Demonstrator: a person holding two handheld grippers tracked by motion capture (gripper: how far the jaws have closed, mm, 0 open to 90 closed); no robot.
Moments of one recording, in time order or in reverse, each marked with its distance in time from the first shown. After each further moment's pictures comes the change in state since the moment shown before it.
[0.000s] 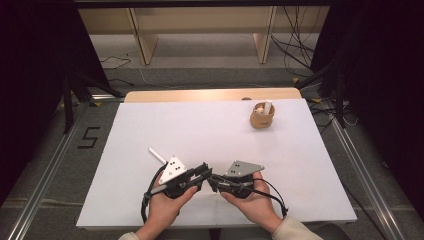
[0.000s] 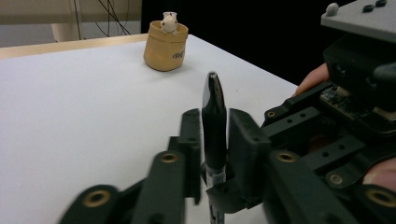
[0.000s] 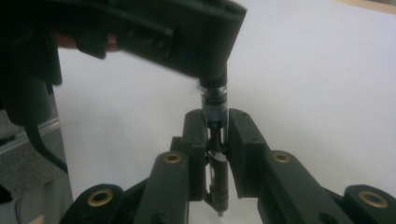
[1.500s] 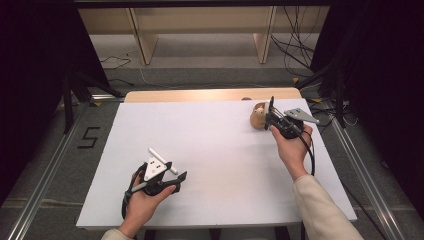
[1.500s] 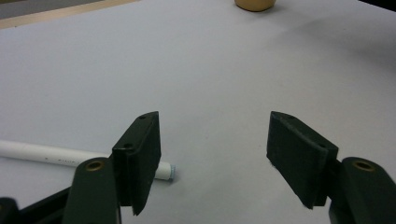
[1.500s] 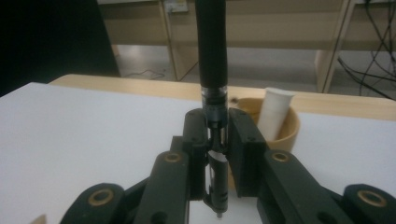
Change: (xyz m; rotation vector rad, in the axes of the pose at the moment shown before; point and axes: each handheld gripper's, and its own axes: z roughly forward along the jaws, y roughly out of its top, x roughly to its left) left arm 0.058 -0.027 -0.025 0.171 0.249 0.048; right arm -0.180 0.027 -0.059 -0.245 -0.571 0.254
